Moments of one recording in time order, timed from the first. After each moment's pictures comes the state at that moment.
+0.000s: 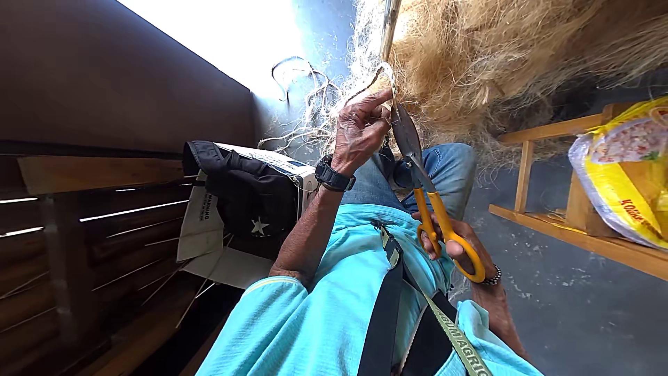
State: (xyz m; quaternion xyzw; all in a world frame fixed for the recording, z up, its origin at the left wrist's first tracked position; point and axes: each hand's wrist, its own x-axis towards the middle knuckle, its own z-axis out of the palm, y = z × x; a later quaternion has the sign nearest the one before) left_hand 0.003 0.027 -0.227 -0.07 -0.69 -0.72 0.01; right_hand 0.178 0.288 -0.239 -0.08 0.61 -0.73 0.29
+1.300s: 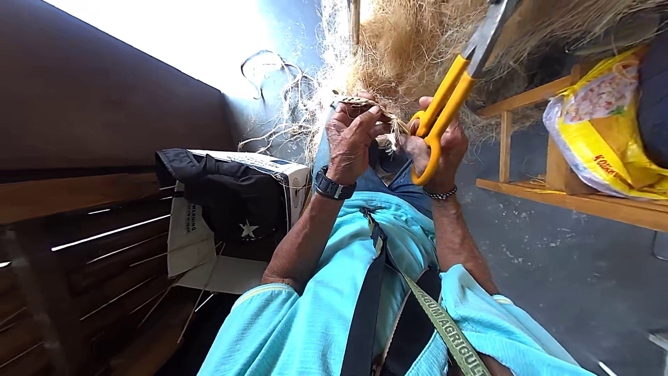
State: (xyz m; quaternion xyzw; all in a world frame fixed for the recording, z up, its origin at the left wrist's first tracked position) left_hand 0.044 0.071 -0.215 0.05 -0.38 -0.92 -0.03; right_hand 0.075 0.223 -0.228 -0.01 0.74 -0.66 -0.14
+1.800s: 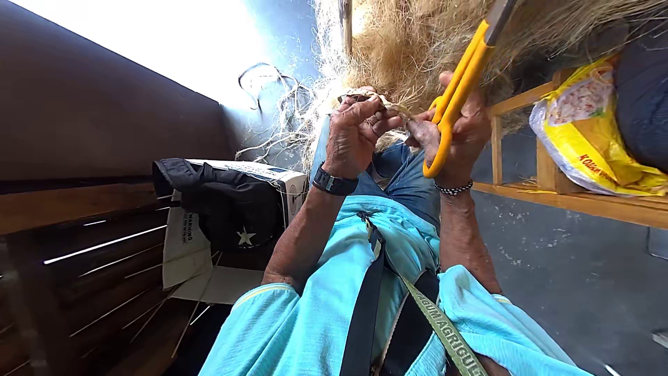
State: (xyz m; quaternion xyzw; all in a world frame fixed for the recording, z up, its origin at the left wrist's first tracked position) left_hand 0.032 0.078 -0.181 0.09 -0.29 -0.94 -0.13; right_hand 0.063 0.238 -0.189 -0.05 0.74 -0.64 -0.19
